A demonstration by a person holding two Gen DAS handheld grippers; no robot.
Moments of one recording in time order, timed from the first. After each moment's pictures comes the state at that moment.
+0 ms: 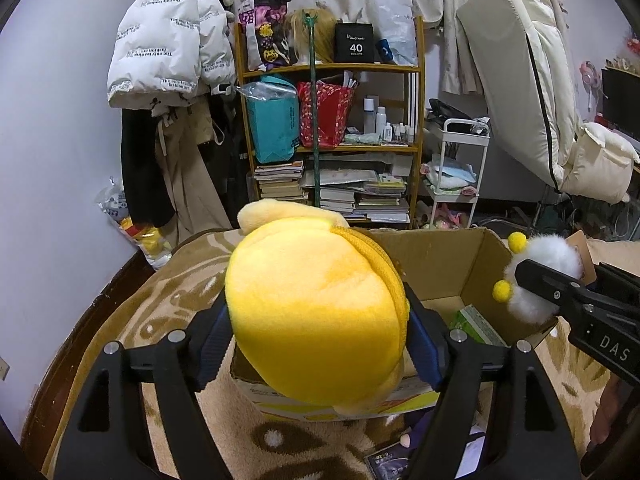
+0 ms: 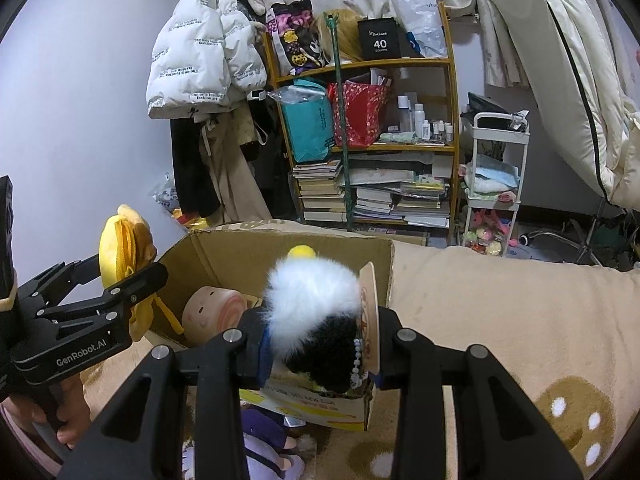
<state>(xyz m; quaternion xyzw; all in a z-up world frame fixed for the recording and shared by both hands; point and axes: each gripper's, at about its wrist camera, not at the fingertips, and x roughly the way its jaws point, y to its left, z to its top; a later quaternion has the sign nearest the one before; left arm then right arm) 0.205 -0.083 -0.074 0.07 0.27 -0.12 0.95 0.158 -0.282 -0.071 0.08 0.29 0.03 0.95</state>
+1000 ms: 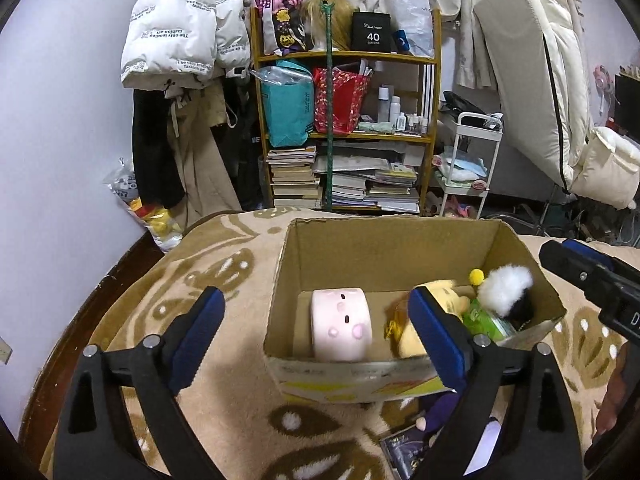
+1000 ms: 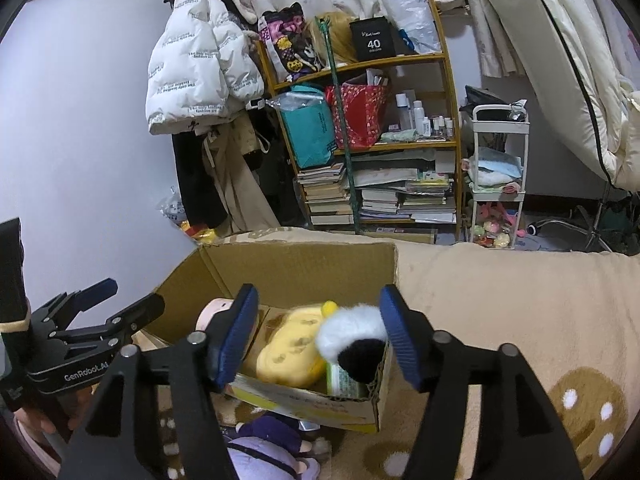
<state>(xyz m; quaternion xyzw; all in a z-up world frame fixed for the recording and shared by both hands) 0.204 -0.062 -0.073 0.05 0.30 -0.10 0.95 0.155 -0.285 -0.067 0.12 0.28 0.04 0.95</state>
